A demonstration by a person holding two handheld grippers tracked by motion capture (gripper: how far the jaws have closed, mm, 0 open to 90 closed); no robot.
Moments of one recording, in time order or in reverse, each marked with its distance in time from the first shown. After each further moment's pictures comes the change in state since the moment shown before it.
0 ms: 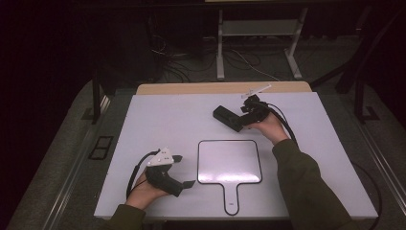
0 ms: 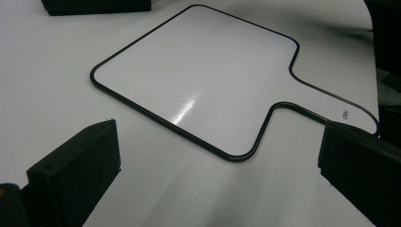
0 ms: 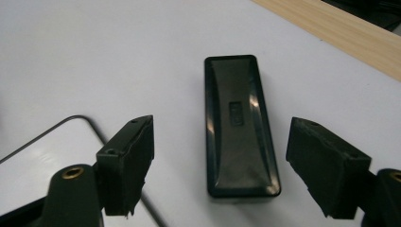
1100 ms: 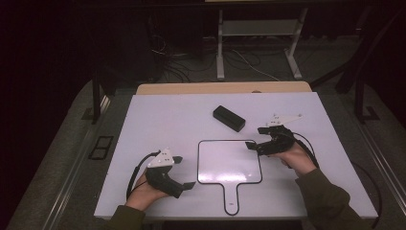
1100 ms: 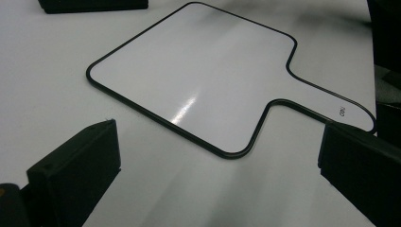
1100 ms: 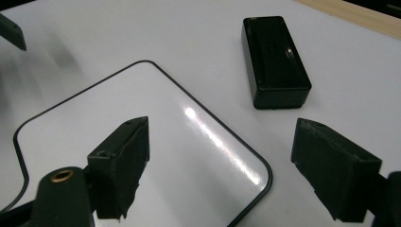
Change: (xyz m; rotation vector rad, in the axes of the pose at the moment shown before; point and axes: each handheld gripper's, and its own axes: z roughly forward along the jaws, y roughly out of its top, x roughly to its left) left arm -0.003 -0.001 -0.001 0.017 0.002 0.014; right arm 0.038 -0.085 -0.068 -0.121 0.022 -0.010
